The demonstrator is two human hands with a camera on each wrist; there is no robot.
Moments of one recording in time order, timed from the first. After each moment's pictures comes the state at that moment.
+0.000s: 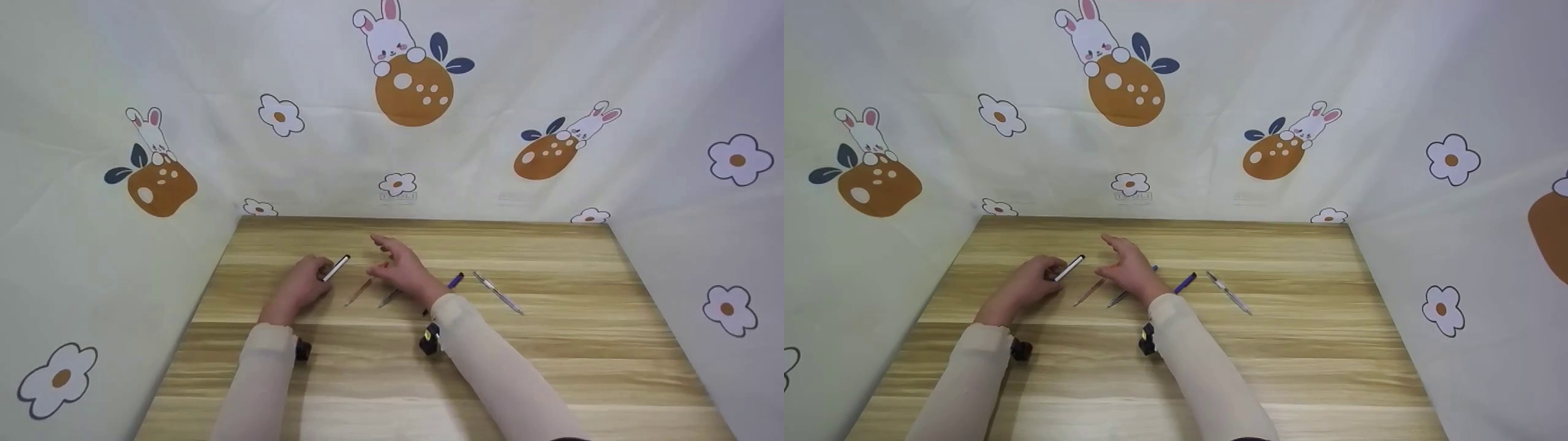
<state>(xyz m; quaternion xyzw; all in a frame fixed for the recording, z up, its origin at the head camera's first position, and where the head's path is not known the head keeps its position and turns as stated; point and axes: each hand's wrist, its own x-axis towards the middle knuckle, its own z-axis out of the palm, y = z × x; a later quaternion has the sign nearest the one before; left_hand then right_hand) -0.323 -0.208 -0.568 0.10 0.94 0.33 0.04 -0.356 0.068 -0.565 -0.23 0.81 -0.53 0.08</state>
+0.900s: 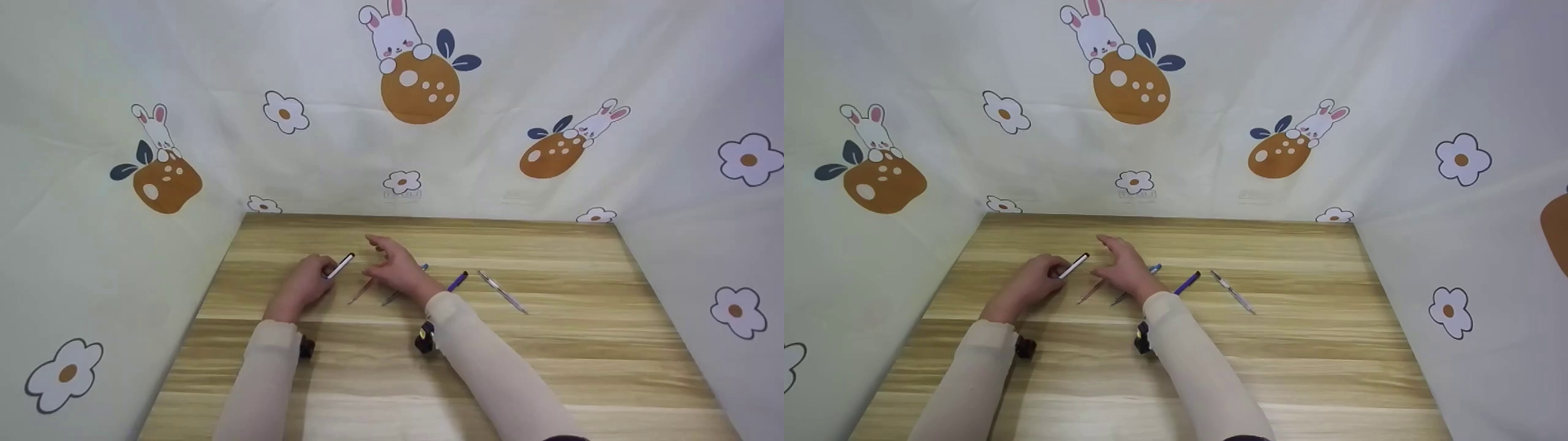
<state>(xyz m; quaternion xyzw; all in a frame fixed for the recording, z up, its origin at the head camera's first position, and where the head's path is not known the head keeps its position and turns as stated) -0.324 -0.207 -0.569 0.10 0.95 0.30 0.02 -0.357 0.050 -0.567 -0.25 0.81 -0.53 0.09</state>
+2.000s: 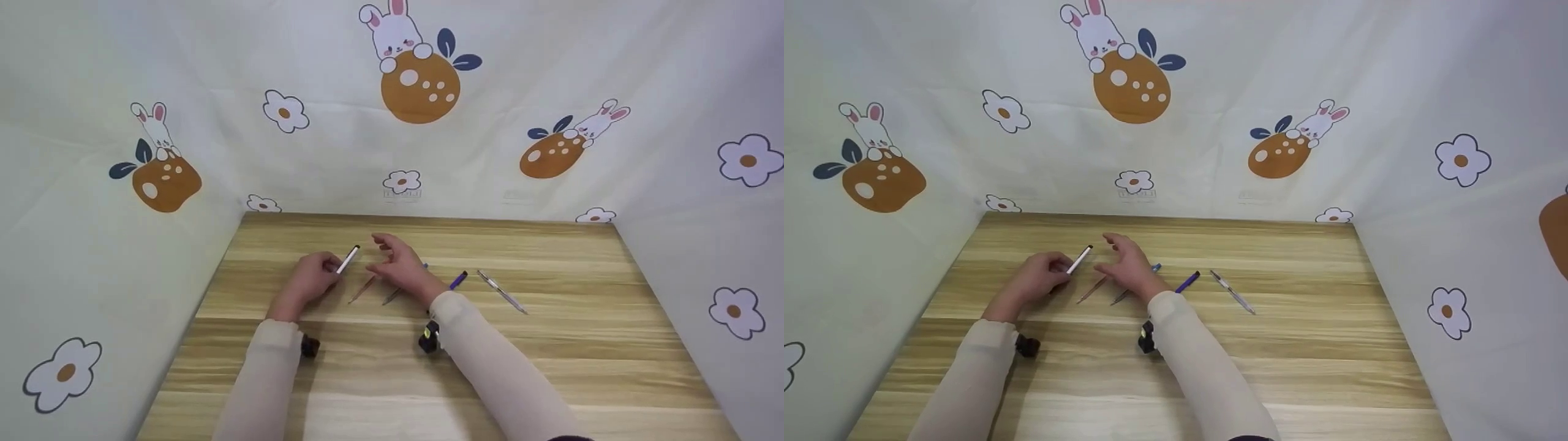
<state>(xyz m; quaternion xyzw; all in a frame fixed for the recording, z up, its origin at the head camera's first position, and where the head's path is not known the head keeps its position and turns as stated) -0.325 -0.197 -0.565 0.05 0.91 0.40 0.03 -0.359 0.057 -0.568 -0.20 0.80 -0.55 0.09</state>
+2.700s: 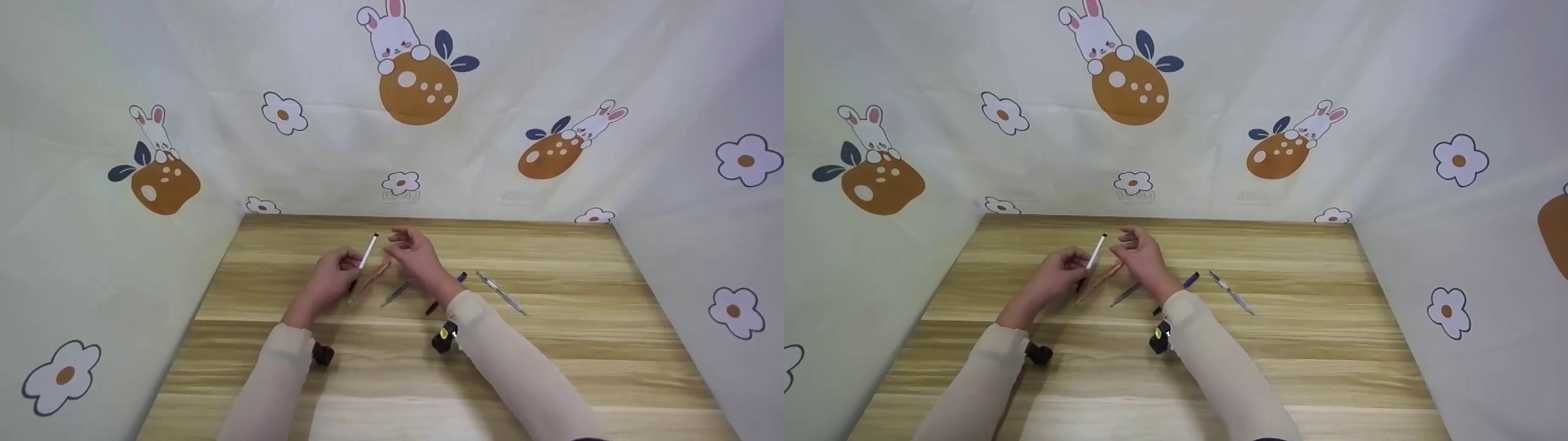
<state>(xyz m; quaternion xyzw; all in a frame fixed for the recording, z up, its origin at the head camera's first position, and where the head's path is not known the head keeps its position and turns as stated) -0.319 -0.150 -0.556 0.05 0.81 0.58 0.03 -0.358 0.077 -0.544 -0.12 0.76 -0.64 0.04</state>
